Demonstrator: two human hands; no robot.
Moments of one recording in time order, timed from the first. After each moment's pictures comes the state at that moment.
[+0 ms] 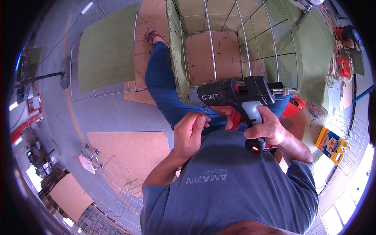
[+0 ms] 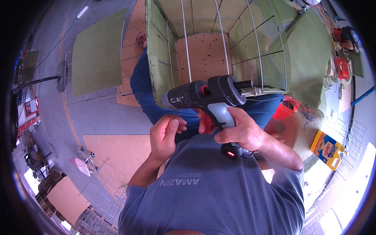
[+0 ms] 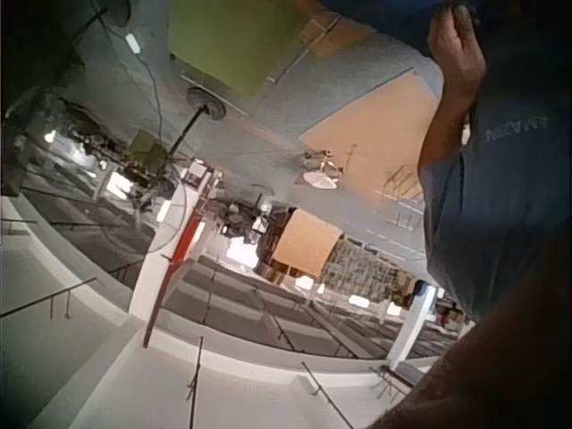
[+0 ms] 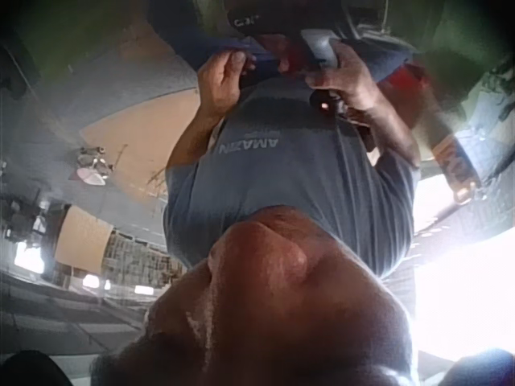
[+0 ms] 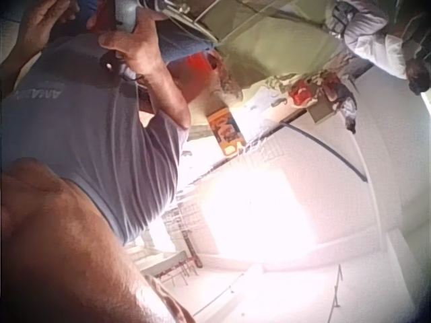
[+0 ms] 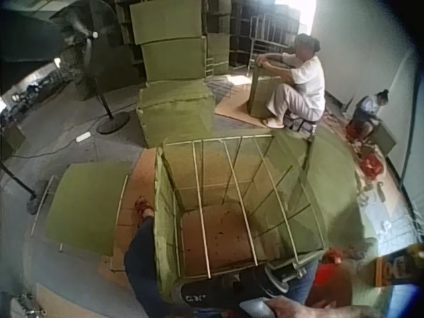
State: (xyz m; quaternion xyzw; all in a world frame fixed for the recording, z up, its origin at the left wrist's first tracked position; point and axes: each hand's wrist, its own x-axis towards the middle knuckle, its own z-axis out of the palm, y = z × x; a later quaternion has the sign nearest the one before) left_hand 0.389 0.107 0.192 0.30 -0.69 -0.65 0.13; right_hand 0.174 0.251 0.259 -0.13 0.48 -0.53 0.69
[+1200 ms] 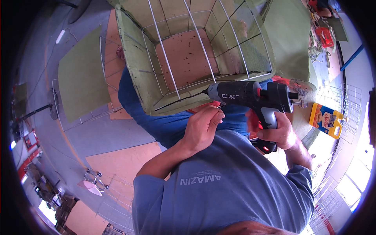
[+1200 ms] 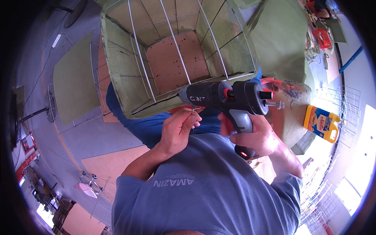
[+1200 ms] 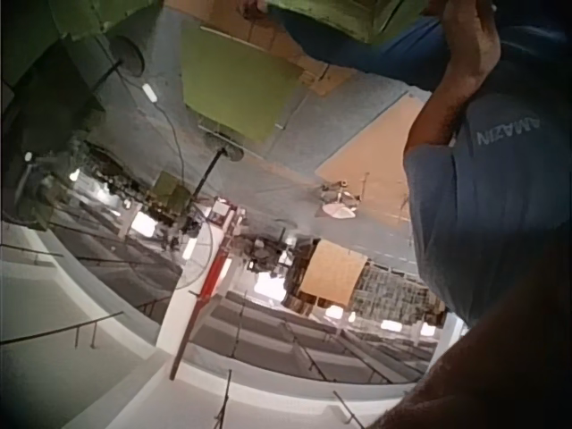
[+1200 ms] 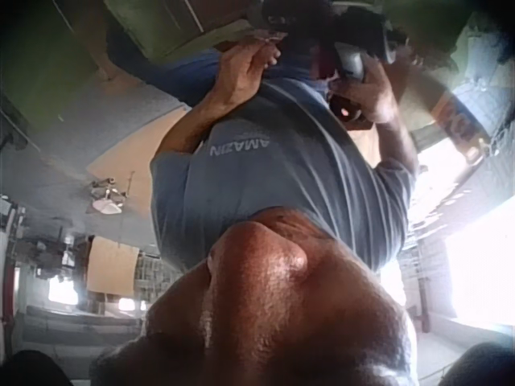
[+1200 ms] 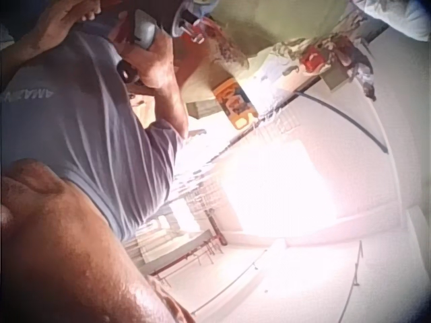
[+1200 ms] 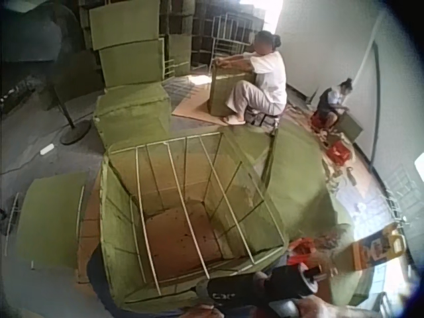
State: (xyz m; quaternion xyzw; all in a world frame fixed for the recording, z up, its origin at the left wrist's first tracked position) left_hand 0.306 0.156 0.167 0.09 -0.72 -0.68 0.10; right_hand 0.154 0.347 0.298 -0.04 0.70 -0.46 0.54
